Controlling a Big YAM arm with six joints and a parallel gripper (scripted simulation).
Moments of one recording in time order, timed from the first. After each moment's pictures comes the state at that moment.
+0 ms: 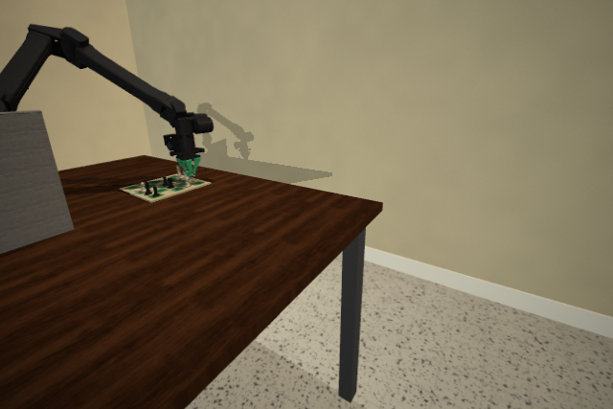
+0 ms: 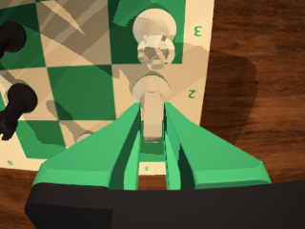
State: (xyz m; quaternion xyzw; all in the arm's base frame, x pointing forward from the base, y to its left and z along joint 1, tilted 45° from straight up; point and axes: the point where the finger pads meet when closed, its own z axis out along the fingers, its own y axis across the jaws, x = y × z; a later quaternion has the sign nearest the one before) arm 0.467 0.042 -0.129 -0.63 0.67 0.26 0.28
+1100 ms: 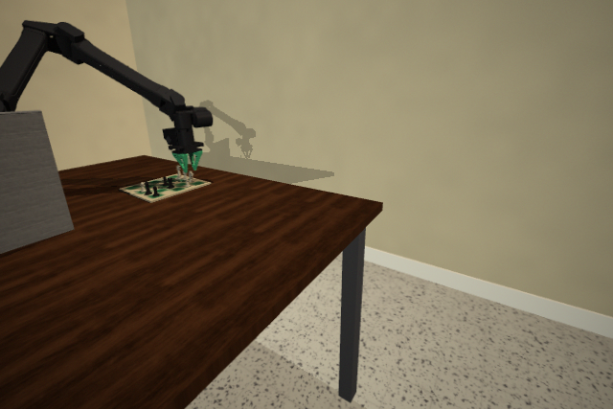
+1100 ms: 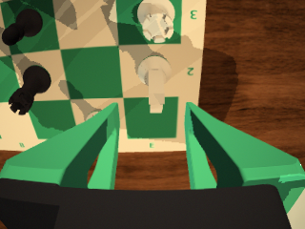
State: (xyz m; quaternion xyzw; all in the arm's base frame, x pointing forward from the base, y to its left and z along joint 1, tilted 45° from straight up) arm 0.464 0.025 -0.115 -0.62 0.68 0.27 0.28
